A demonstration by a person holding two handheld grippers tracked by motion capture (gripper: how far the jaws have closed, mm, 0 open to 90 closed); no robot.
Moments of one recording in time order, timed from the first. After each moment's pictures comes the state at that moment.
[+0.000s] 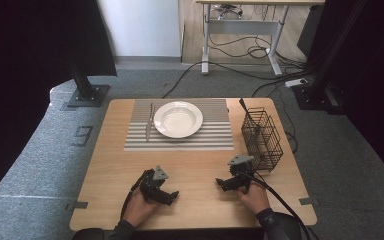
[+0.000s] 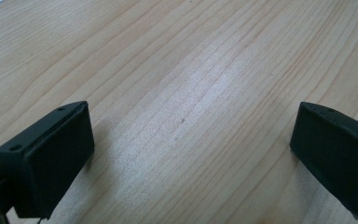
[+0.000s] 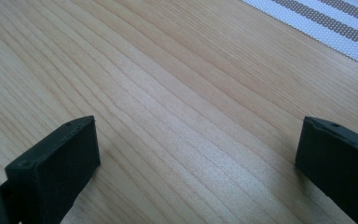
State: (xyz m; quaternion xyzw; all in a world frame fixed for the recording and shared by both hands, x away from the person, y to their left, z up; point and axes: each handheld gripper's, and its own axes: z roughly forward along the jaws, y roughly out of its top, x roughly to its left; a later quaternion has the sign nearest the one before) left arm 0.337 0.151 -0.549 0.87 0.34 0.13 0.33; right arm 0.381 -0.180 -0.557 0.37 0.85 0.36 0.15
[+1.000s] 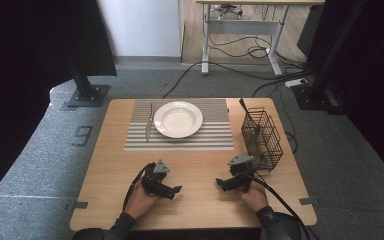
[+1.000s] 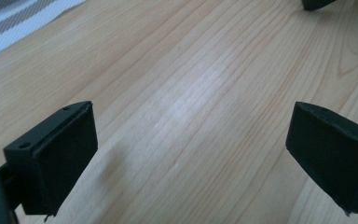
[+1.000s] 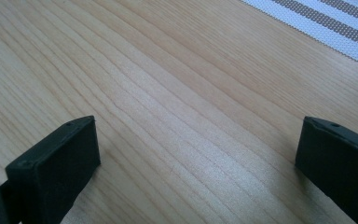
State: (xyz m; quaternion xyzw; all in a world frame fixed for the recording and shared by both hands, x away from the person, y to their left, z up) left arm 0.350 0.144 -0.527 0.87 0.33 0.10 0.35; right arm 0.381 -0.180 -0.557 0.37 0.84 0.36 0.15
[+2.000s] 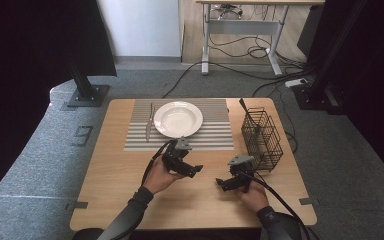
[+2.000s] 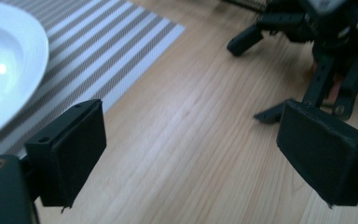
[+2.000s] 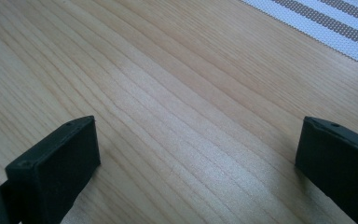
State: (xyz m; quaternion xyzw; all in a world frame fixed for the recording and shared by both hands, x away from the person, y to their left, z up) left arm 0.393 0.078 -0.458 0.88 0.26 0.11 0.38; right arm 0.381 -0.180 -0.557 0.37 0.84 0.36 0.15
